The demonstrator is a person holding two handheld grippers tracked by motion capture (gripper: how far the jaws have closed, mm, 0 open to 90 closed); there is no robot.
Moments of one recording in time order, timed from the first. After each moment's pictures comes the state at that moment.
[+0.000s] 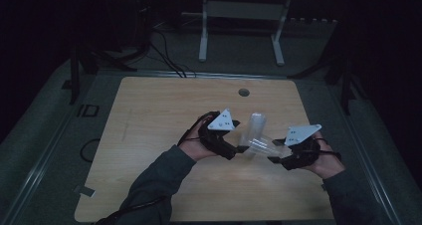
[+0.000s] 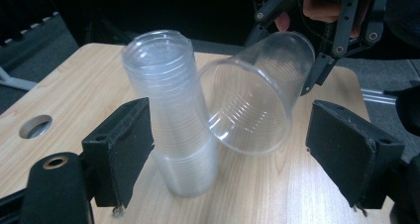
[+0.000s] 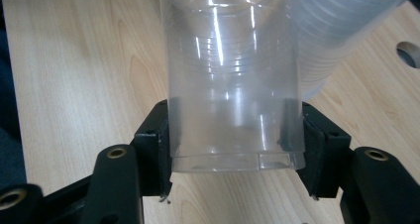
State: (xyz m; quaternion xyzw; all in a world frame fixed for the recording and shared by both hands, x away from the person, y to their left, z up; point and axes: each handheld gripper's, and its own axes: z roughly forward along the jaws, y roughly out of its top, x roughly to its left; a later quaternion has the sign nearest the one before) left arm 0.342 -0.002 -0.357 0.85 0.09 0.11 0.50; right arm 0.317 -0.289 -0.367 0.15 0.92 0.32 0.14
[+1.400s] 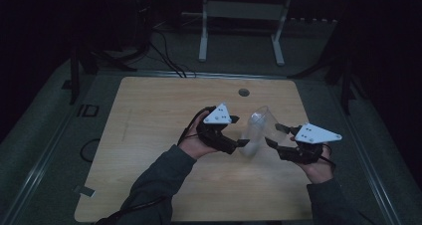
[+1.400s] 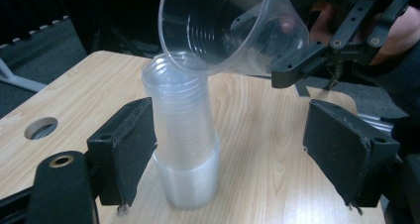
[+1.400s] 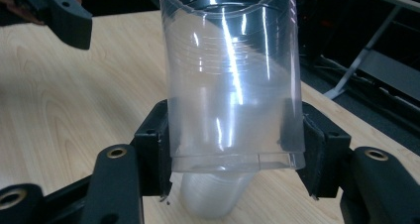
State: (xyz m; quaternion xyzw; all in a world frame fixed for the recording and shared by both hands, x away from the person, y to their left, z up) left arm 0.345 0.000 -0.348 0.83 0.13 0.10 0.53; right arm 0.303 -0.288 -0.362 0.23 0.80 0.48 0.27
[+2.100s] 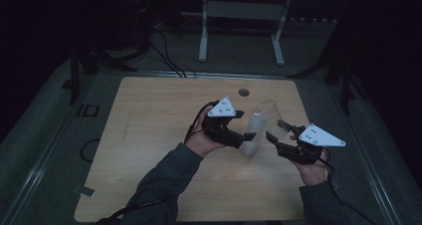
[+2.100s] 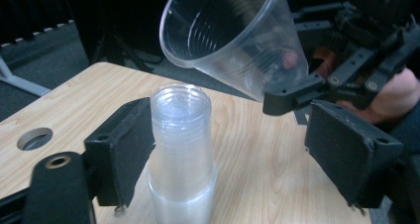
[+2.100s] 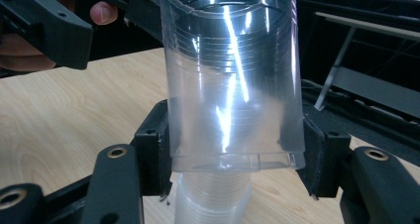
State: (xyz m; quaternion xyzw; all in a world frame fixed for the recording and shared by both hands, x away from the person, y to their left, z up) left arm 0.351 -0.012 -0.337 0.81 0.16 0.09 0.56; right arm 0.300 -0.287 -0.372 0.27 0.74 0.54 0.30
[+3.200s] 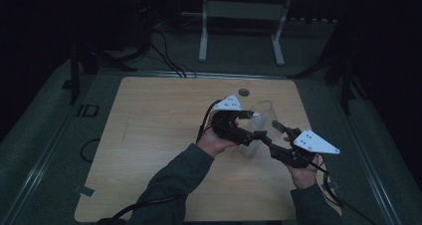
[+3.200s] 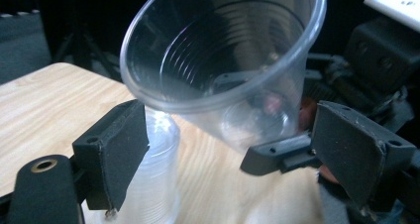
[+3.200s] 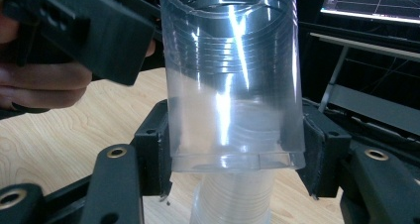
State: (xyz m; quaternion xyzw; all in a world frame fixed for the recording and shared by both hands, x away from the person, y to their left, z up) left arm 0.361 -0.031 -0.340 0.78 0.18 0.00 0.60; right arm 0.292 -0.269 -0.378 0.27 0.71 0.57 0.31
